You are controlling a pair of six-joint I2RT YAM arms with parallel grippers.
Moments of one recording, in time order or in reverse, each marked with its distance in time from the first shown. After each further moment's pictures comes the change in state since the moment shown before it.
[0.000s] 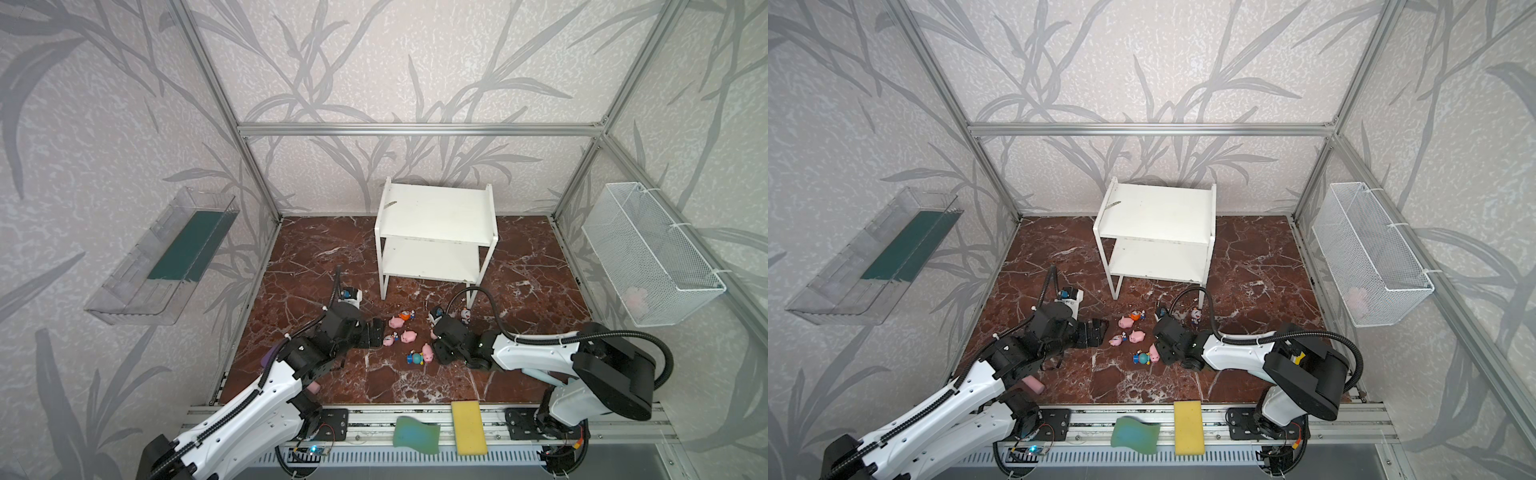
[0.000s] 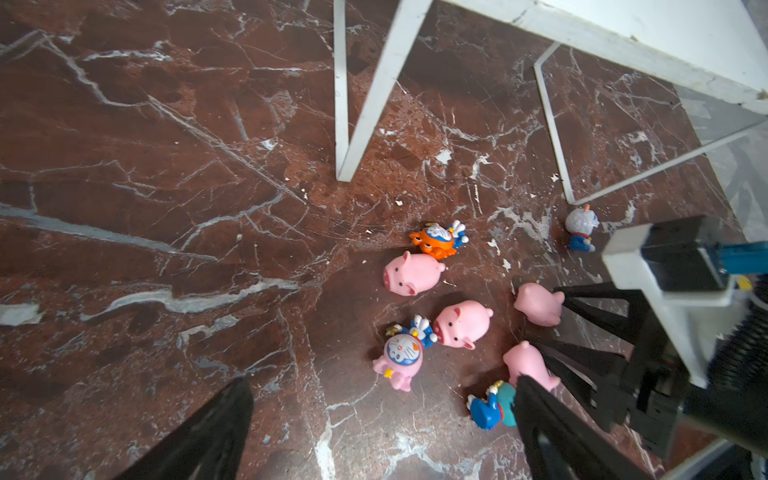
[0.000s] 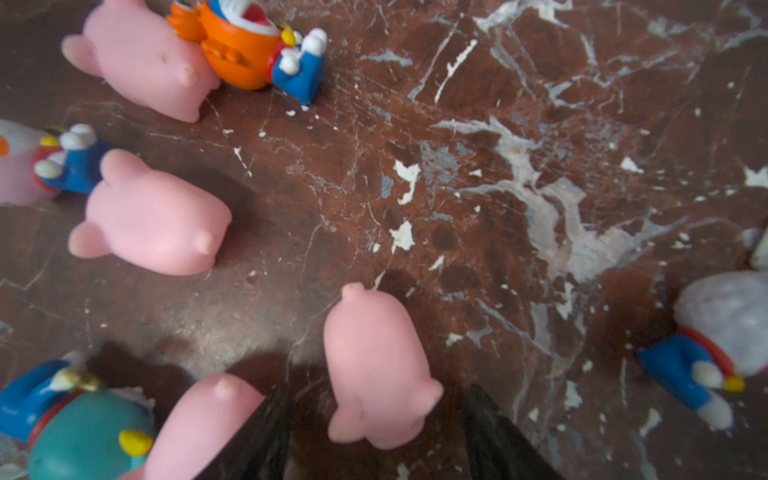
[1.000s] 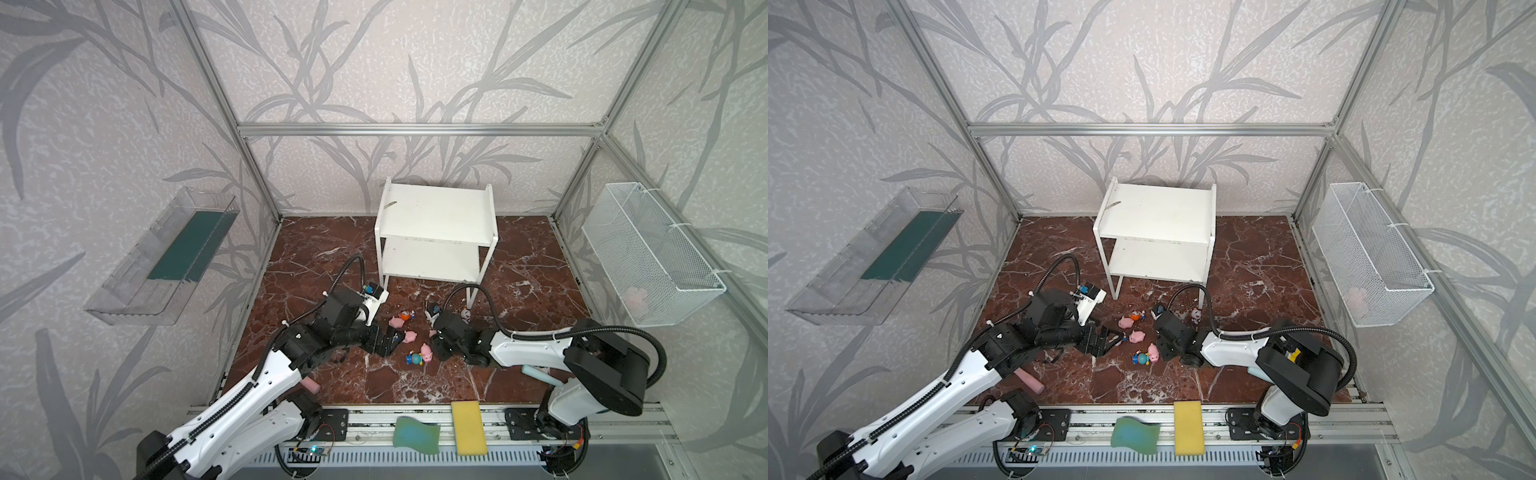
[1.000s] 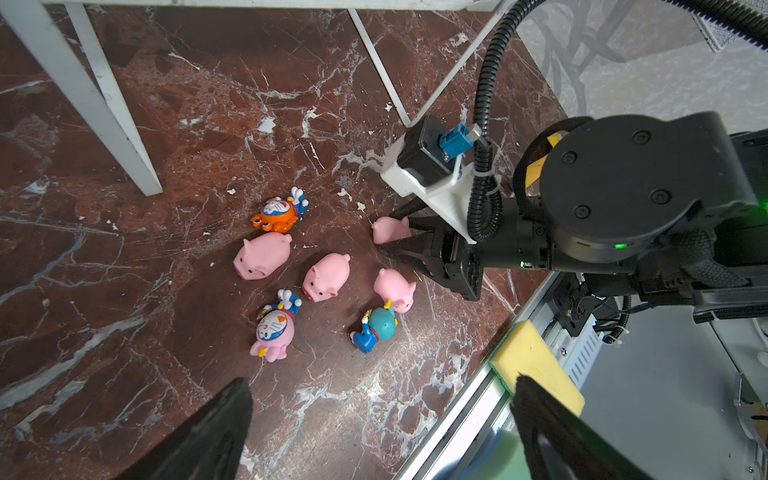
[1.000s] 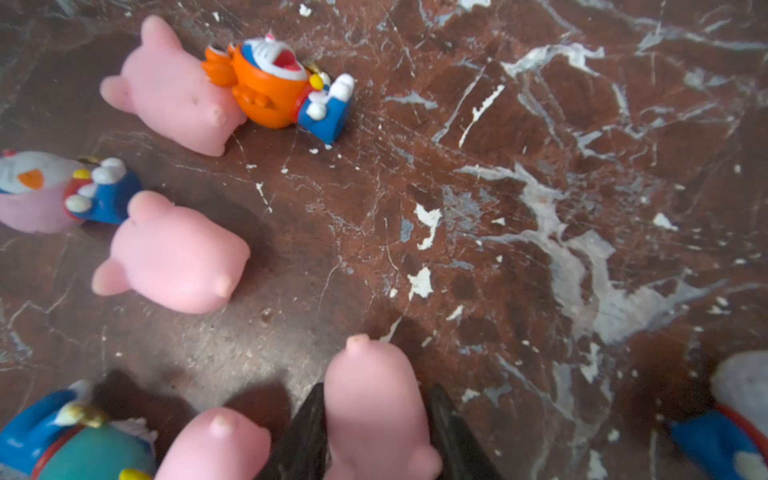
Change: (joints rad) left arm -0.009 0.063 0.183 -0.117 0.381 0.228; right arm -0.042 0.026 0.000 0.077 -0.056 -0.065
